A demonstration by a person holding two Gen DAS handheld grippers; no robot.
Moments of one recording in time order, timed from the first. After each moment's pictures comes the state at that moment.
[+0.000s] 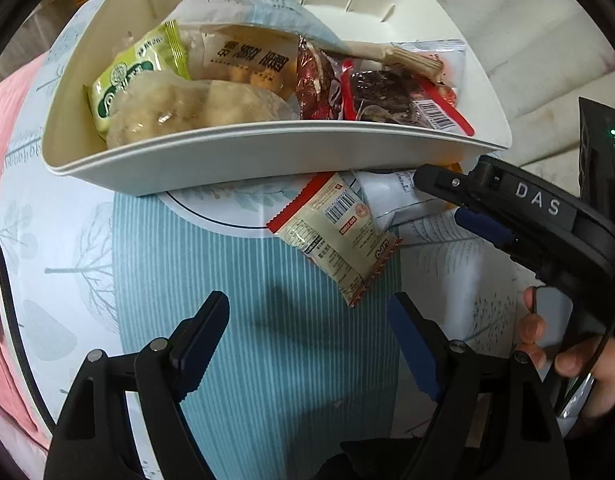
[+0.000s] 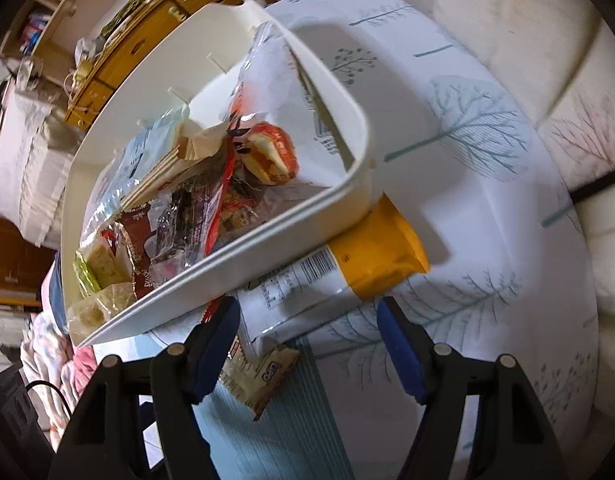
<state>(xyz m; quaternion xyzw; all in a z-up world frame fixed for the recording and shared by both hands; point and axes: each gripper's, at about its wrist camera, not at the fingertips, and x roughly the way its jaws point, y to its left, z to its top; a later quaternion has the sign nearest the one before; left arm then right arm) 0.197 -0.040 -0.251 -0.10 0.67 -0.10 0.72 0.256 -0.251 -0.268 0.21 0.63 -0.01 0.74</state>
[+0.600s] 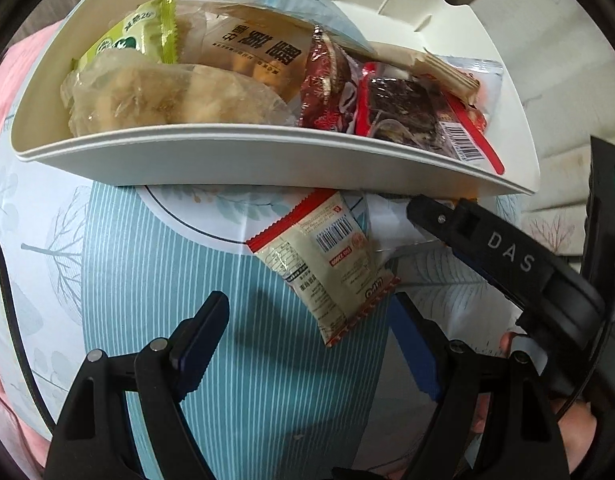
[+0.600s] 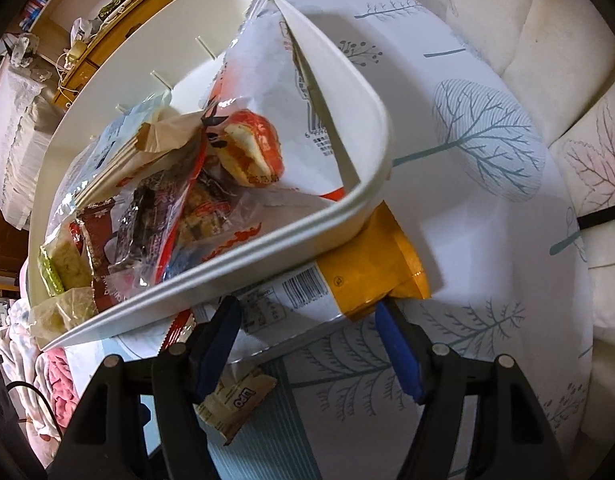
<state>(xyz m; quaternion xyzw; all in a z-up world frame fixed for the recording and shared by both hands) 0.213 -0.063 -0.275 -0.15 0.68 -0.05 0.72 0.273 -0.244 -0.291 0.17 0.64 -0.02 0.75</state>
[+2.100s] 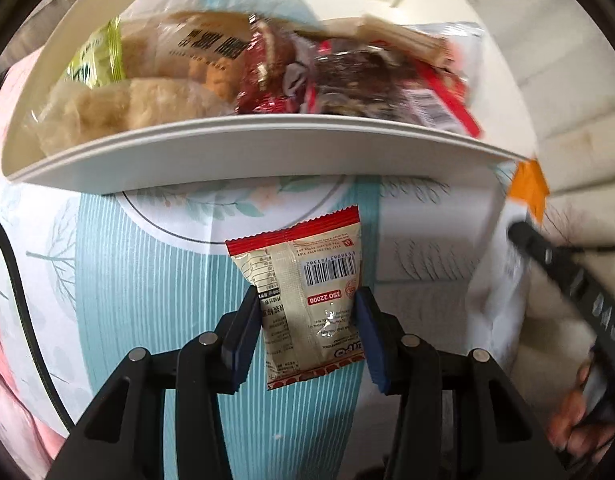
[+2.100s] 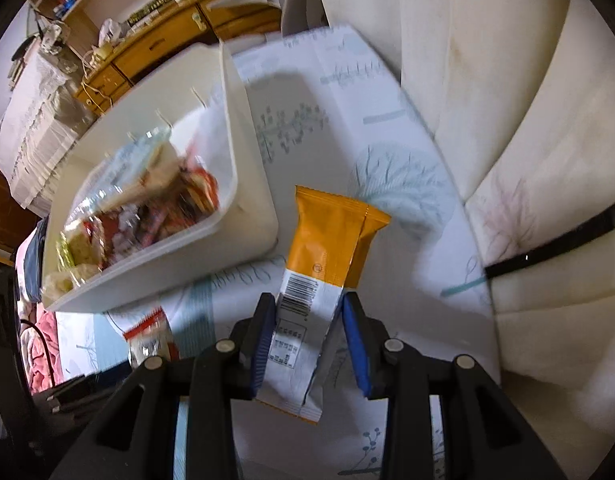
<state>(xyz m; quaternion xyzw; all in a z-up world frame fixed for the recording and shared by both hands) 0.261 -0.162 -0.286 -0.10 0.69 -0.04 0.71 0.229 -0.343 -0.236 0.12 0.59 0.00 0.80</state>
